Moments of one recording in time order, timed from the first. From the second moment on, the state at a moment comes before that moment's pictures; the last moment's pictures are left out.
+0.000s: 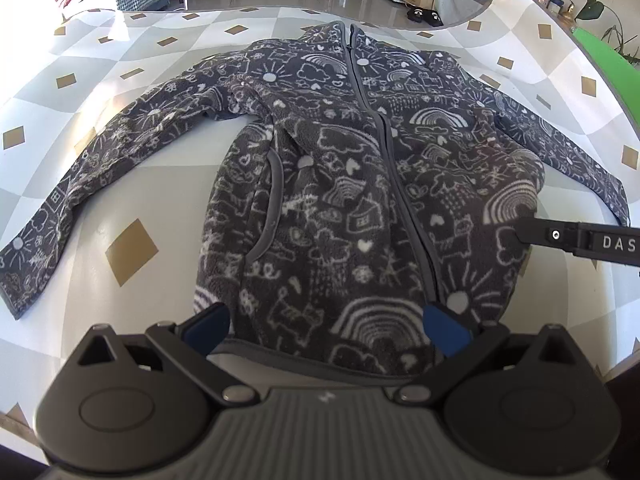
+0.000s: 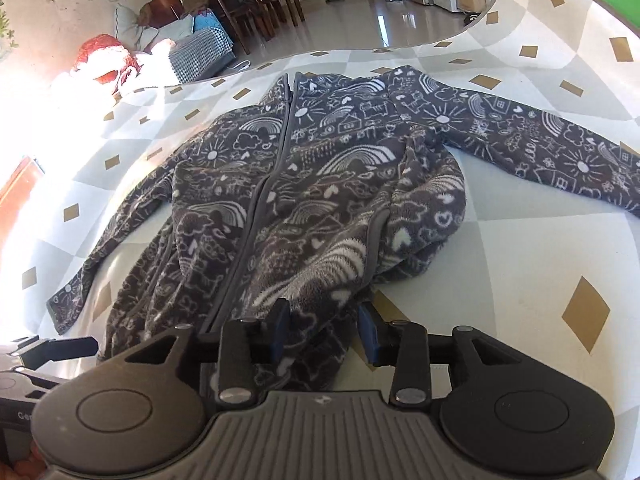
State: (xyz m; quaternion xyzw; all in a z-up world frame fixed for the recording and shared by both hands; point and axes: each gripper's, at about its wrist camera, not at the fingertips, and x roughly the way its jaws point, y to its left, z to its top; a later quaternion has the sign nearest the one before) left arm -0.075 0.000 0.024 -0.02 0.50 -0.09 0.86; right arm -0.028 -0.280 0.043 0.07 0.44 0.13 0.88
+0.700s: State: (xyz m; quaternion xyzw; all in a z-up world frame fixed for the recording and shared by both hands) left arm -0.073 -0.028 0.015 -0.02 0.50 -0.14 0.85; right arm -0.023 -0.275 0.022 0.08 0.44 0.11 0.89
